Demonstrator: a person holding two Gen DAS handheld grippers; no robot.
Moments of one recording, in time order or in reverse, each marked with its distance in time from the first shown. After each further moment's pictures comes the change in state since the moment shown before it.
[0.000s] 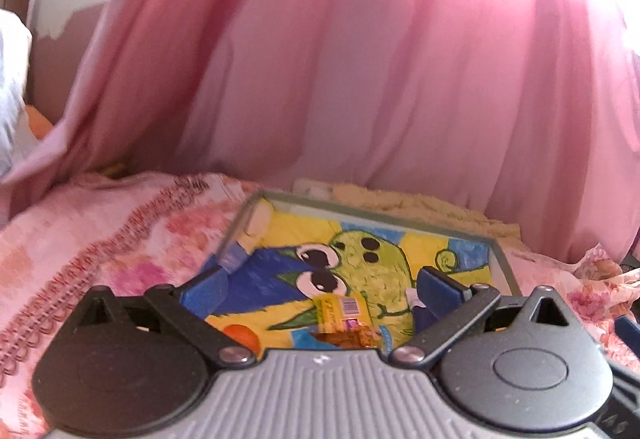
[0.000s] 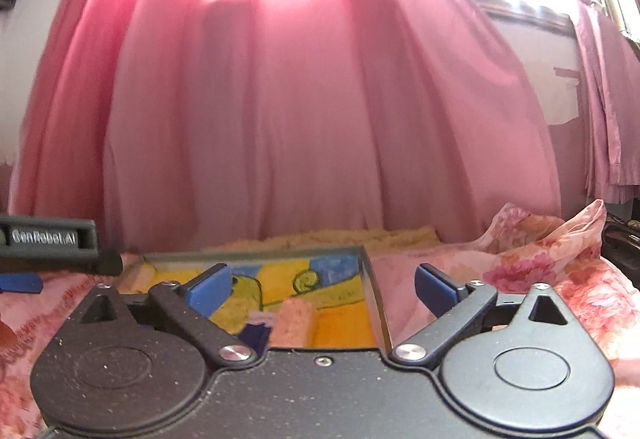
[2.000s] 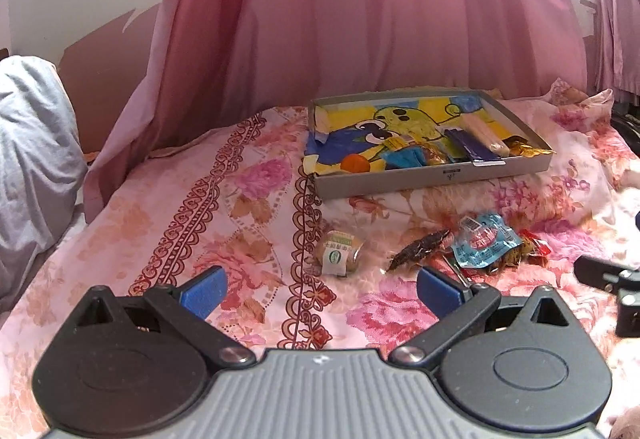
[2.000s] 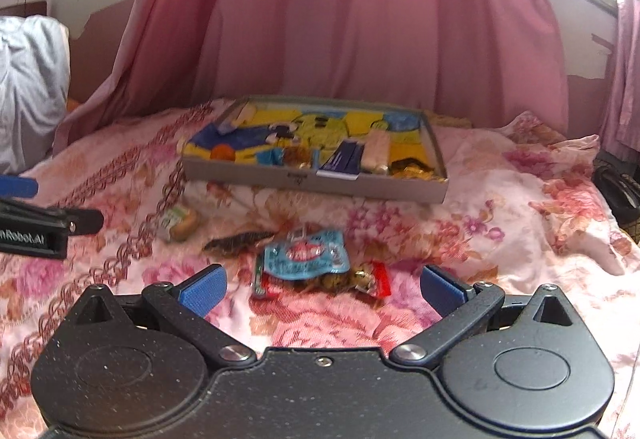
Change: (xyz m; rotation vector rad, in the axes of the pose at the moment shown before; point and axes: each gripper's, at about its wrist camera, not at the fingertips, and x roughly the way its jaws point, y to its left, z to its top) left arm -0.148 0.108 -0.105 0.322 0.136 -0.001; right arm -0.161 0.079 -0.066 -0.184 0.372 0.076
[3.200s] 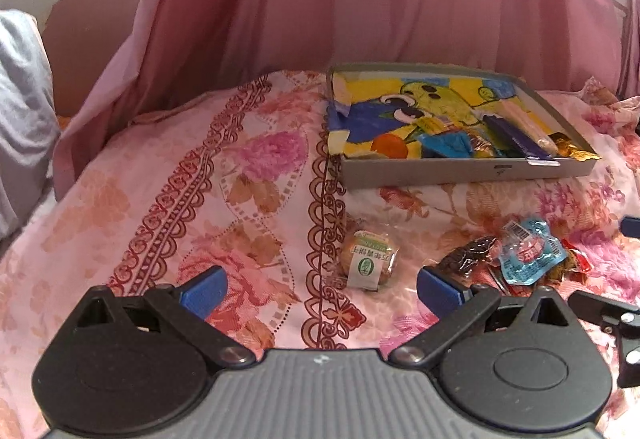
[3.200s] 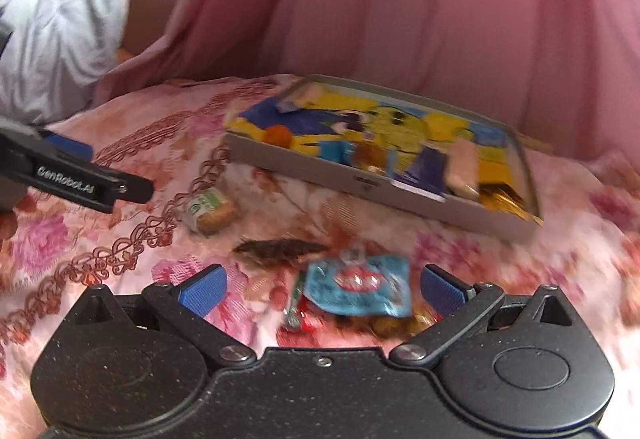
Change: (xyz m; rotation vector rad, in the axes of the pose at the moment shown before) left arm 0.087 0.035 0.012 -0.057 0.099 -0.040; right arm 0.080 0.023 0.018 -0.204 0.018 0.183
